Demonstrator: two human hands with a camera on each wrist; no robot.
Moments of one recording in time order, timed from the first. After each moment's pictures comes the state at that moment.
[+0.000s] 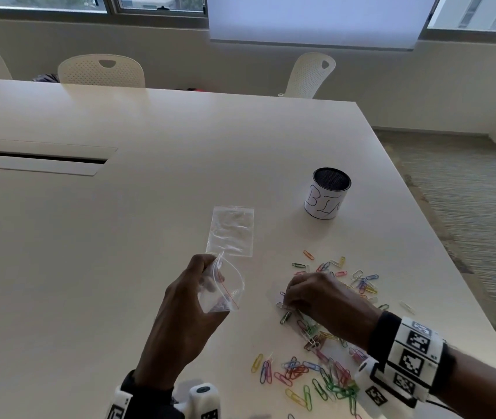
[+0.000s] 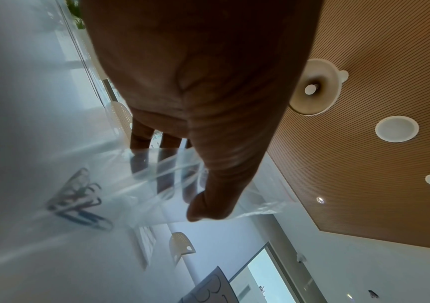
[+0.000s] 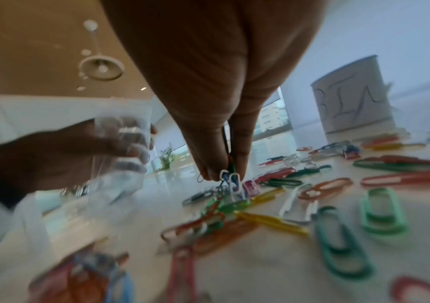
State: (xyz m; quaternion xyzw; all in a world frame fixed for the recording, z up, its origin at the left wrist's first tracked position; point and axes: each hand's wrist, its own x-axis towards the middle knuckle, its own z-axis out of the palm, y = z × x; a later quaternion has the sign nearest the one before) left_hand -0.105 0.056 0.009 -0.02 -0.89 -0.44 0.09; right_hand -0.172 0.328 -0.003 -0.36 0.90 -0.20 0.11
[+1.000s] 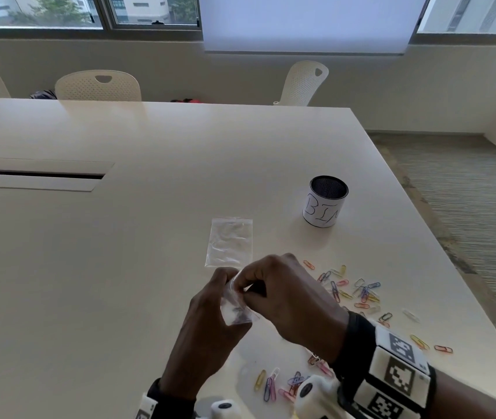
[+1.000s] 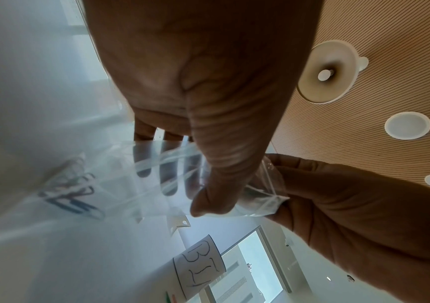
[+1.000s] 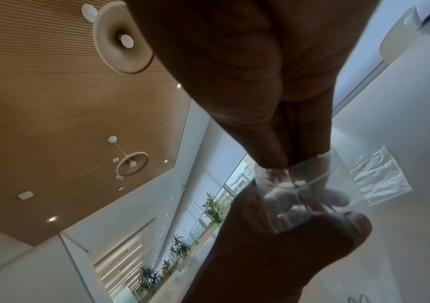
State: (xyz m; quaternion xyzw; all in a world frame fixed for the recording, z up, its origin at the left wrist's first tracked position) left_hand -0.121 0.080 0.003 -0.06 -0.89 -0.46 0.05; right_hand -0.153 0.244 0.083 -0.25 0.89 -0.37 0.06
